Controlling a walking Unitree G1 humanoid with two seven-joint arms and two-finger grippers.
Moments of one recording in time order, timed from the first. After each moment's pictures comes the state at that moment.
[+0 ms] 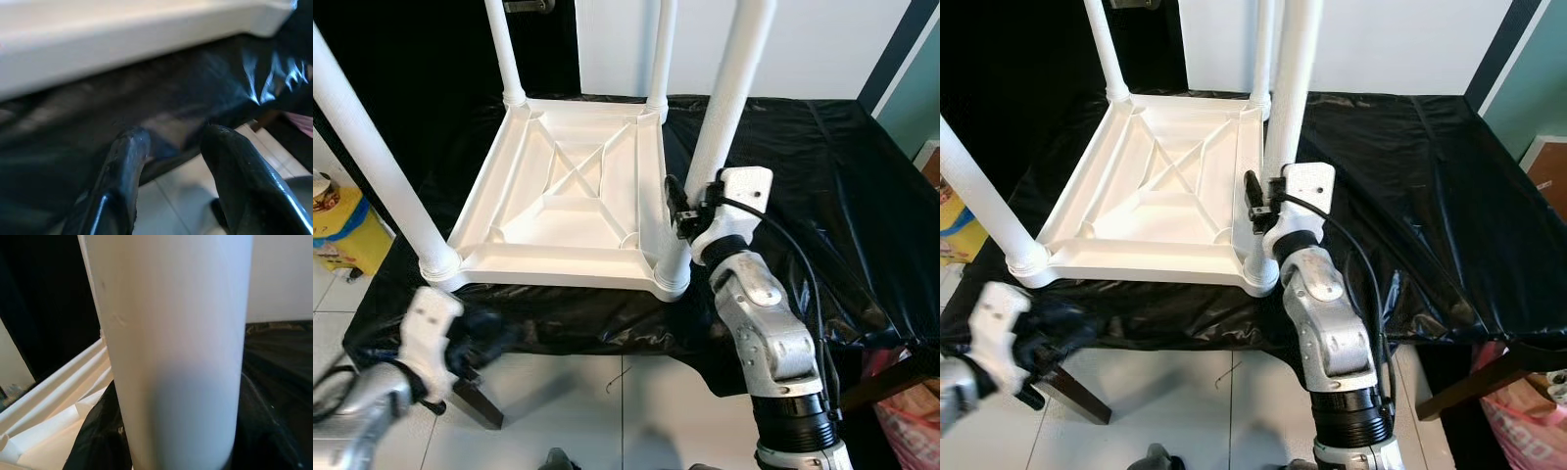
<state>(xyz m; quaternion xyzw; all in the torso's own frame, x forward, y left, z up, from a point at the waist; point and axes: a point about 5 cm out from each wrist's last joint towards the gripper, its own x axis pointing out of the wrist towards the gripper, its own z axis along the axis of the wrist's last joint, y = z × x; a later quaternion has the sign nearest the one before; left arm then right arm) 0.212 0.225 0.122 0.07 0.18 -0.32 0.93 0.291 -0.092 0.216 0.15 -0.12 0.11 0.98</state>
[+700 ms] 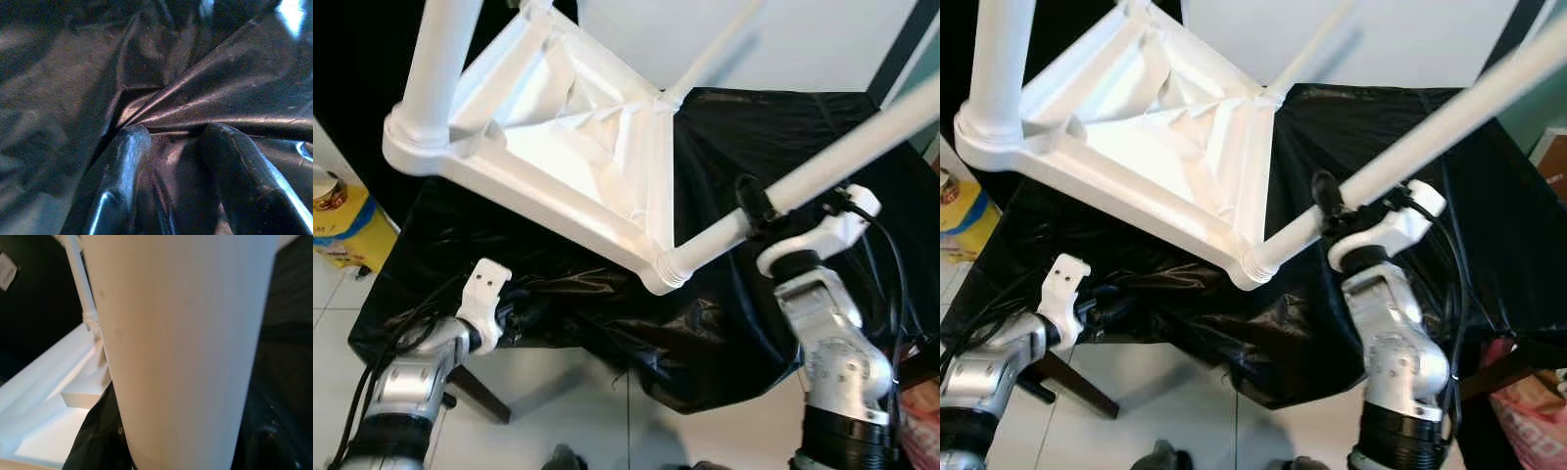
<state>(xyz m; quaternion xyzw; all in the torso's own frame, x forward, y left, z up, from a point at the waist) 0.309 0.223 0.105 0.10 0.19 -0.27 0.94 0.269 -0.165 0.202 0.40 -0.10 0.07 0.91</state>
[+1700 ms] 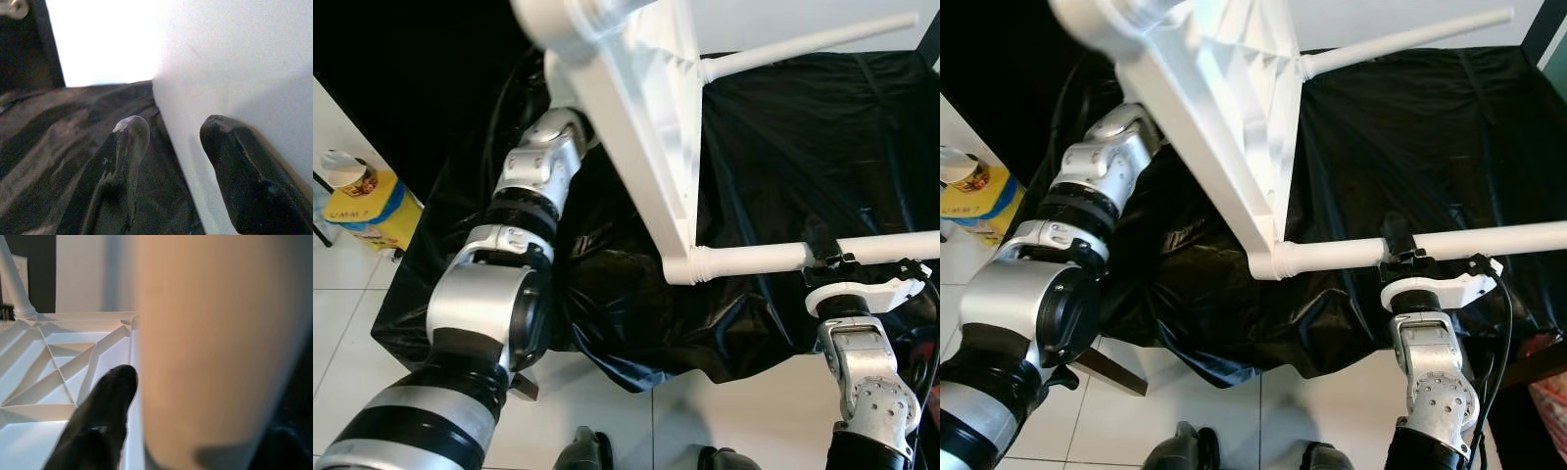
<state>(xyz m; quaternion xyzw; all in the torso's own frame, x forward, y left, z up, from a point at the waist) 0.413 0.055 0.319 -0.04 -0.09 -0.24 0.97 0.255 -0.217 0.145 0.60 -0.09 -0.02 0.80</state>
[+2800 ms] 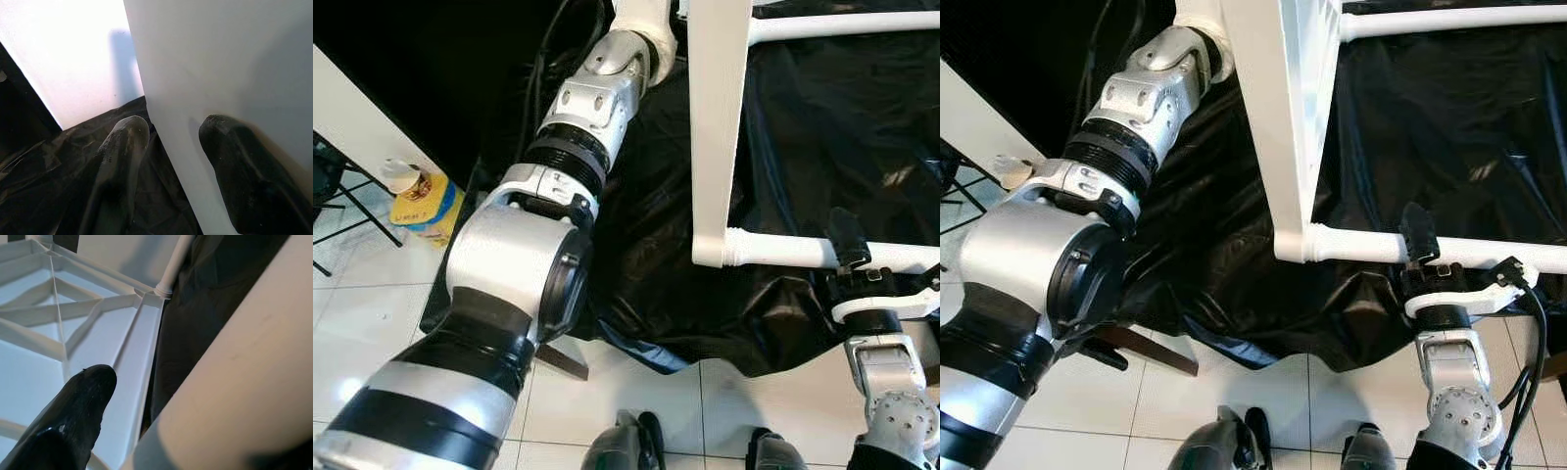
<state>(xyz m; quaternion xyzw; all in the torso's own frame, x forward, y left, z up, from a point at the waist) 0.399 0.008 0.380 0.03 -0.16 -0.27 0.95 0.239 -0.233 0.152 0.44 -0.16 0.03 0.88</state>
